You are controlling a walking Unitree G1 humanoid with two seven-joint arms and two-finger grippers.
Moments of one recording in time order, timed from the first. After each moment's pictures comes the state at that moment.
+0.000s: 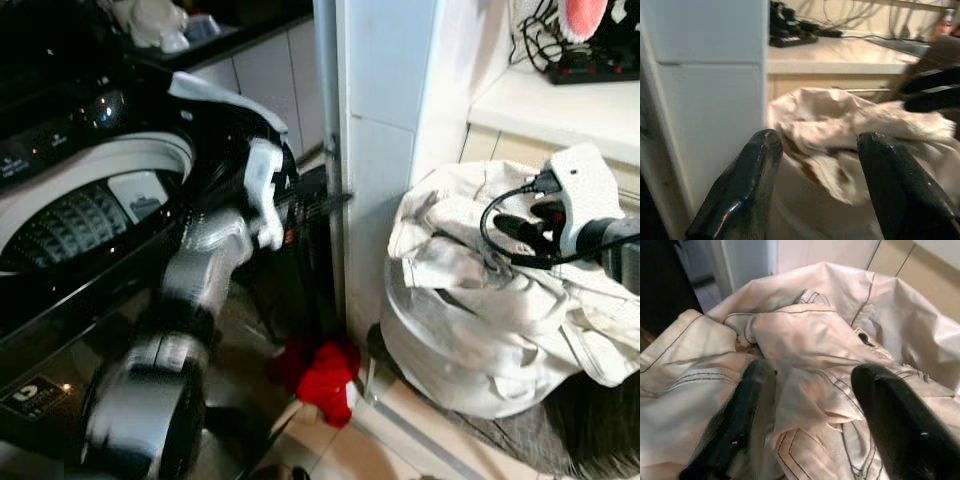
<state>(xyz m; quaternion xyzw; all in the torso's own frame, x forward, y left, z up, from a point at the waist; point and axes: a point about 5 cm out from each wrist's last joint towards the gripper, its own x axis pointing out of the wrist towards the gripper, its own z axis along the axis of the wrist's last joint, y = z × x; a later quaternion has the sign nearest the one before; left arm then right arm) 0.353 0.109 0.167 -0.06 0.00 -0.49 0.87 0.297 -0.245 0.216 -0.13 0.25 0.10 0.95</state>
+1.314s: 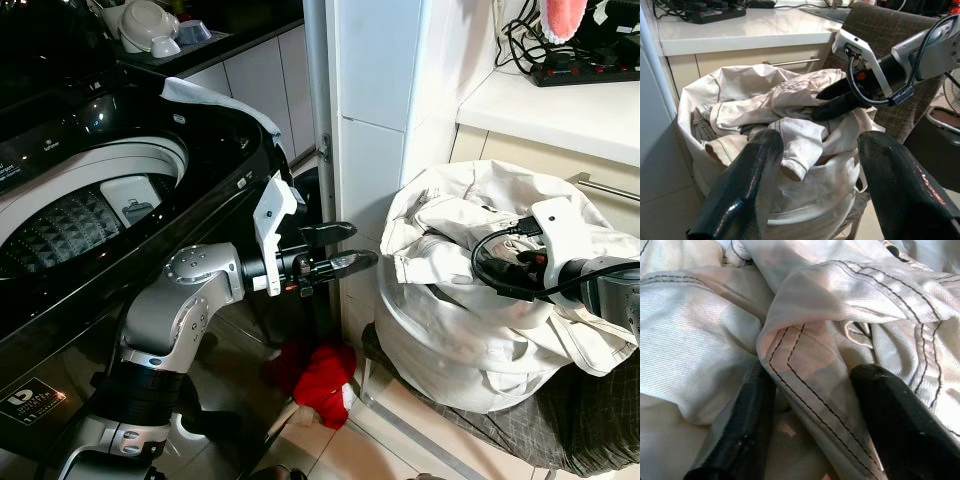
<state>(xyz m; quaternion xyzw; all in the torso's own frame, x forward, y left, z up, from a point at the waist) 0.293 0.098 0.180 -0.03 0.04 -0.57 0.82 0.294 -0.255 0.163 -0.09 0.34 0.11 0.93</state>
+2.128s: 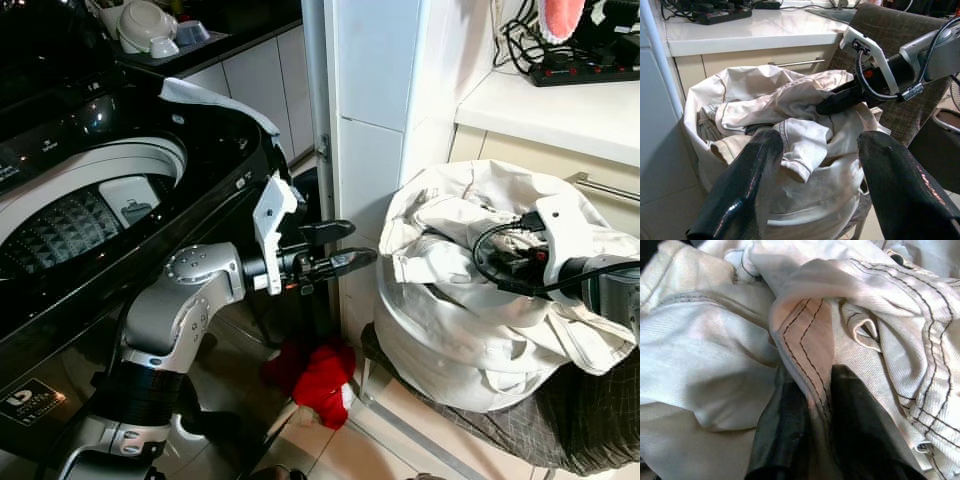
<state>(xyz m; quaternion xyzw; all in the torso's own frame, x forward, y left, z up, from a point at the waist) 0.294 0.098 0.180 -0.03 0.04 -0.56 0.83 0.295 -0.253 0.165 -0.05 0.32 0.12 0.94</state>
